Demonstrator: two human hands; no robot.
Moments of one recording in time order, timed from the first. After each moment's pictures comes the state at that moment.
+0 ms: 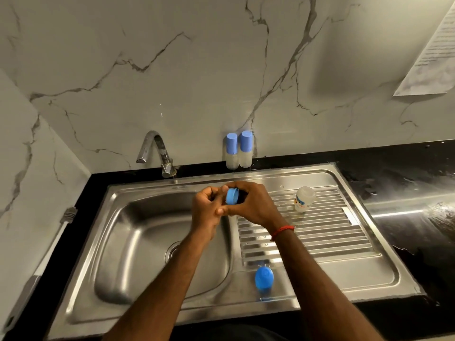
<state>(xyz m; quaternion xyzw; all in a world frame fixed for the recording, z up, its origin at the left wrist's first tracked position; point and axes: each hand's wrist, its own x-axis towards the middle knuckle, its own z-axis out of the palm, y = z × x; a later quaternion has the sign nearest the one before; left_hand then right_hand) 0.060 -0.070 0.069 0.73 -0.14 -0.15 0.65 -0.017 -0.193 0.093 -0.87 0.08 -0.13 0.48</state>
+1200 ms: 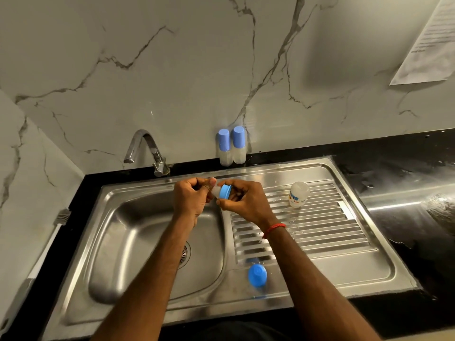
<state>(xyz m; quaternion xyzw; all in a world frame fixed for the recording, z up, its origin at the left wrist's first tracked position) 0.080 -0.072 0.090 0.78 -0.15 -0.07 0.60 -0.019 -0.205 0.073 -0.82 0.07 -0.23 0.52</state>
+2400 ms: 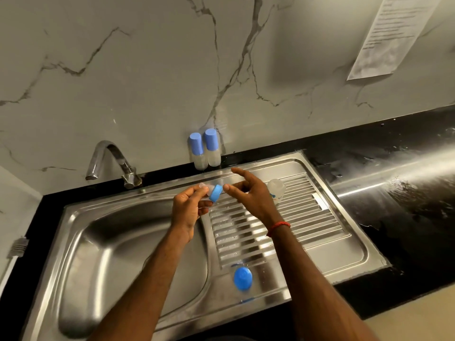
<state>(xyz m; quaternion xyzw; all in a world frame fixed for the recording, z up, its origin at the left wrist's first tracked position) 0.067 -0.108 0.061 0.67 -0.09 -0.27 0.68 -0.042 -0.254 0.060 -0.77 0.24 -0.21 0.55</state>
